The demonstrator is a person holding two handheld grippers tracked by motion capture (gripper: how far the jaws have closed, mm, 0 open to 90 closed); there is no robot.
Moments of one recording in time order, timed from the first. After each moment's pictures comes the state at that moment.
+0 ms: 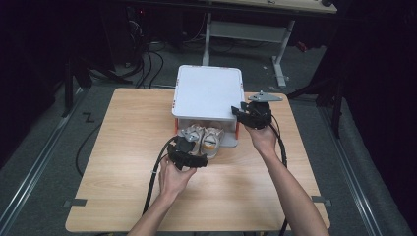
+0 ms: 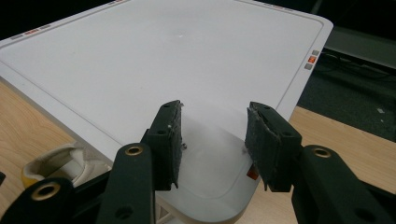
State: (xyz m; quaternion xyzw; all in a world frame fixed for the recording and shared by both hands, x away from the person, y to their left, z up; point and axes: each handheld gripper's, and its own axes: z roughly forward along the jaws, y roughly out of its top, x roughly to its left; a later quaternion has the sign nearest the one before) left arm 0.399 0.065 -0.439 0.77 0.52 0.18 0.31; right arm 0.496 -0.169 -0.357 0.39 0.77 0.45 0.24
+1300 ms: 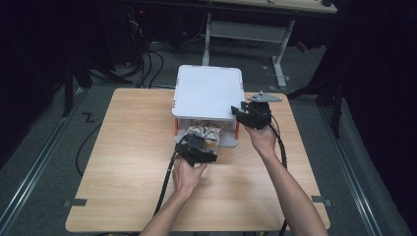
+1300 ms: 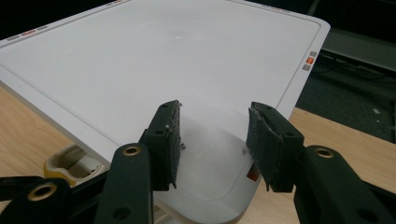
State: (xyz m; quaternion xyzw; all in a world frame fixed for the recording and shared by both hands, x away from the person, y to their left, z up) left arm 0.426 0.032 -0.458 0.74 0.58 0.21 0.28; right arm 0.496 -0.168 -0.358 0.39 0.76 0.45 0.25
